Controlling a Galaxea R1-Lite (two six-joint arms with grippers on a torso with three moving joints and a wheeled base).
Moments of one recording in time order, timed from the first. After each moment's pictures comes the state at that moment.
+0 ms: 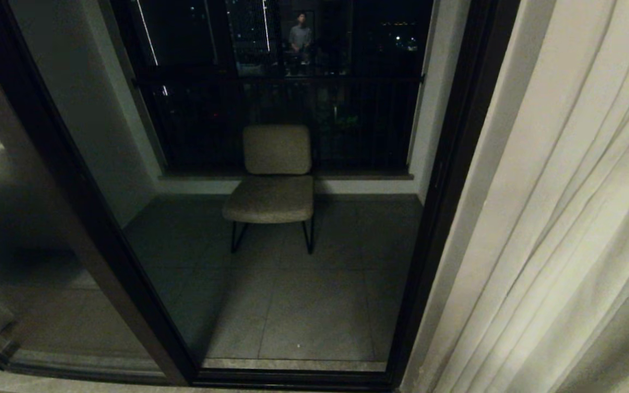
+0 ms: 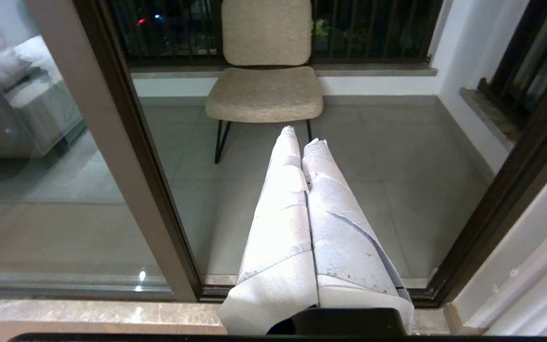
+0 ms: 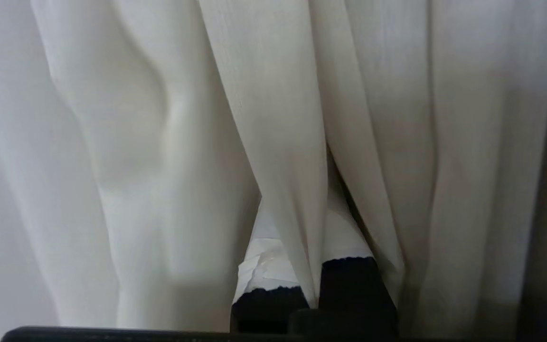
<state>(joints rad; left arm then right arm) 0.00 0.00 0.00 0.00 0.00 0.00 -0.41 1.69 -1.26 -0.90 0.06 0.09</state>
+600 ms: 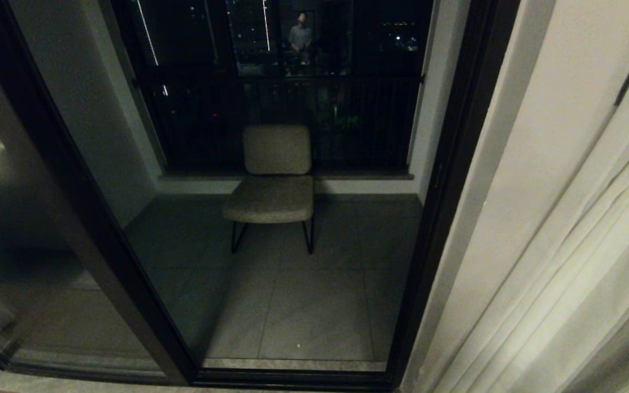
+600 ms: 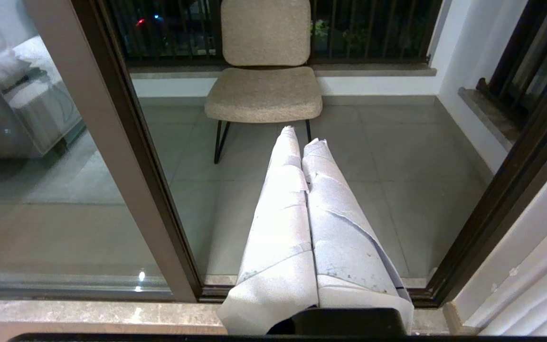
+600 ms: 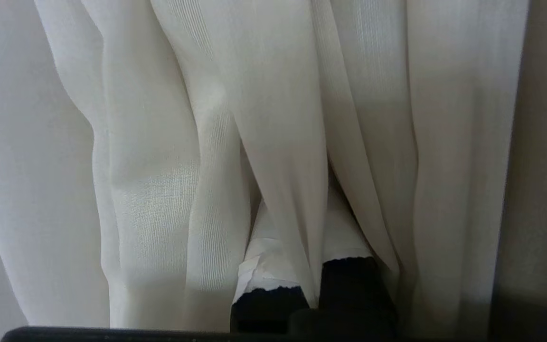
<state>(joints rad) 0.00 0.00 0.00 0.00 0.00 0.00 -0.53 1.74 -1.33 -0.90 0.07 0.09</state>
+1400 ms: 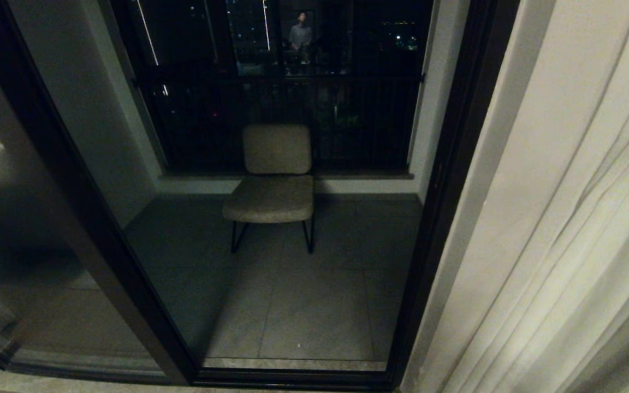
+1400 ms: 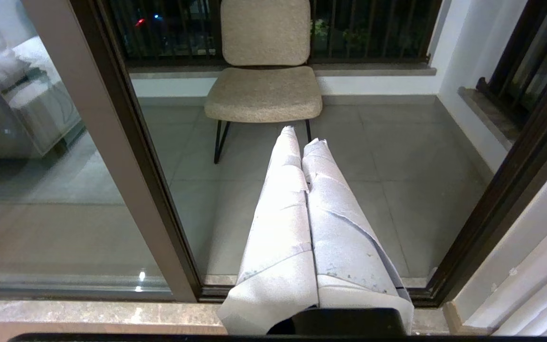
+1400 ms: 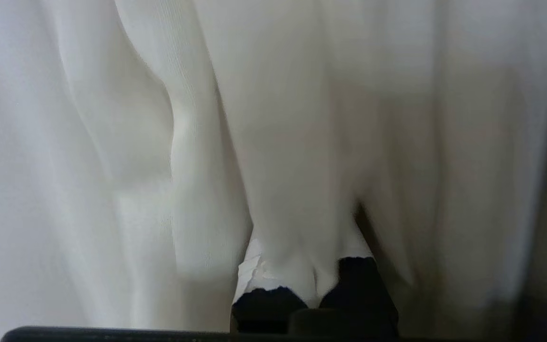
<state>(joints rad) 0.00 0.00 0.00 0.00 0.00 0.00 -0.45 1.66 -1.29 -0.87 0.08 0.09</state>
